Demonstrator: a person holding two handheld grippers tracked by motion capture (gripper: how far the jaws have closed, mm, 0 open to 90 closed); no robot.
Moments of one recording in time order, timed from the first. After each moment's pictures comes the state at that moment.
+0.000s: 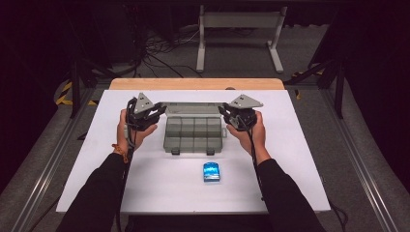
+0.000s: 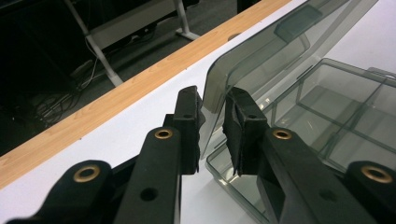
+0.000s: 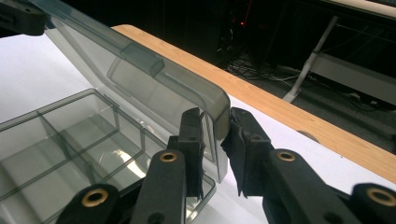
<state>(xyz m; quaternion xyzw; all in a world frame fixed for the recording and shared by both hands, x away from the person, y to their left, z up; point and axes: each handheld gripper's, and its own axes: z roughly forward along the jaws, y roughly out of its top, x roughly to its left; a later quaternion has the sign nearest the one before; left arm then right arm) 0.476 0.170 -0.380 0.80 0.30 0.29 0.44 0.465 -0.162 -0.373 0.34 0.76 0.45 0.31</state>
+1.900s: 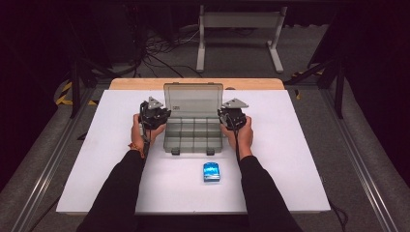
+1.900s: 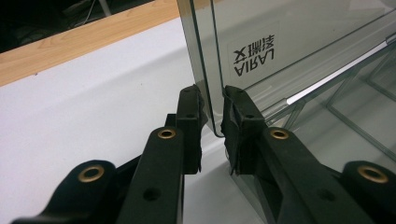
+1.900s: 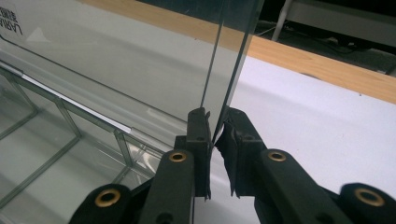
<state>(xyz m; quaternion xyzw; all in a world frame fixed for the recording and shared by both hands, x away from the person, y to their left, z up) 0.523 0.154 -0.442 0.79 0.40 0.23 0.40 0.512 -0.147 -0.438 0.44 0.75 0.40 0.30</state>
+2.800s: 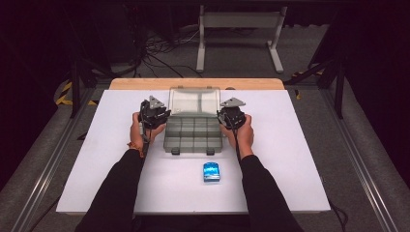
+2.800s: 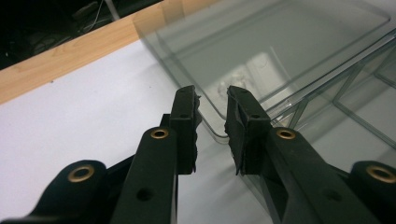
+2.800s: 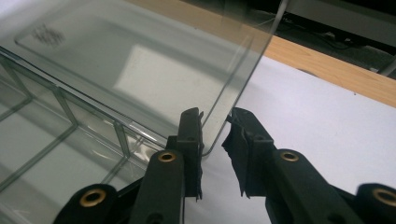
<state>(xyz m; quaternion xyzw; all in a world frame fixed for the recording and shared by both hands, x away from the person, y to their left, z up) 0.521 0.153 -0.433 0.80 0.39 0.26 0.38 0.512 -0.144 -0.431 0.43 0.76 0.37 0.31</state>
